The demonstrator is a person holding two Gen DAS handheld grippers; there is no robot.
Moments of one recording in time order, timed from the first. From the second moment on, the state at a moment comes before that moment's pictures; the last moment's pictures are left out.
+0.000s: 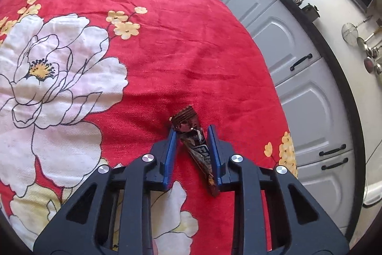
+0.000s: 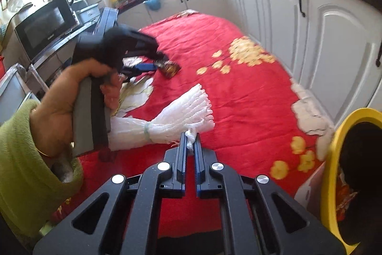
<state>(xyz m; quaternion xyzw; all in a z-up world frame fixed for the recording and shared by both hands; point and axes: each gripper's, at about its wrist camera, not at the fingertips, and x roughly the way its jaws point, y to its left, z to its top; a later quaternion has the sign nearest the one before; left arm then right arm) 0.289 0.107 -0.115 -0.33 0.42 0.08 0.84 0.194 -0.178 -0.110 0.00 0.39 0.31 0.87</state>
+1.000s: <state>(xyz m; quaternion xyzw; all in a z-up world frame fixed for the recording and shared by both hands) 0.254 -0.048 -0.041 -0.18 0.35 -0.08 0.91 0.181 -0.330 -0.060 0.06 0.31 0.19 0.93</state>
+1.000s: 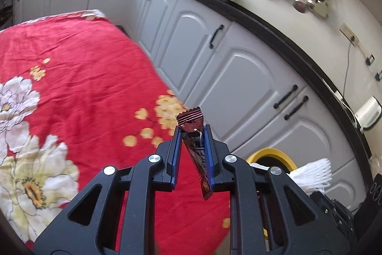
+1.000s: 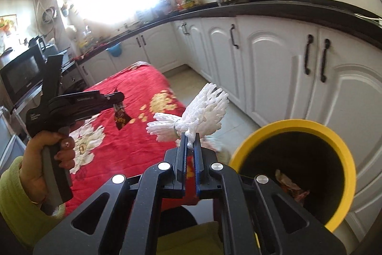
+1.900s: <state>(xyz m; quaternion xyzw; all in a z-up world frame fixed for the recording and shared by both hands) 0.239 -0.179 -0.043 -0.10 0.35 -0.18 0.91 0.148 -0.451 -0.086 0.09 0.31 0.07 0.94</state>
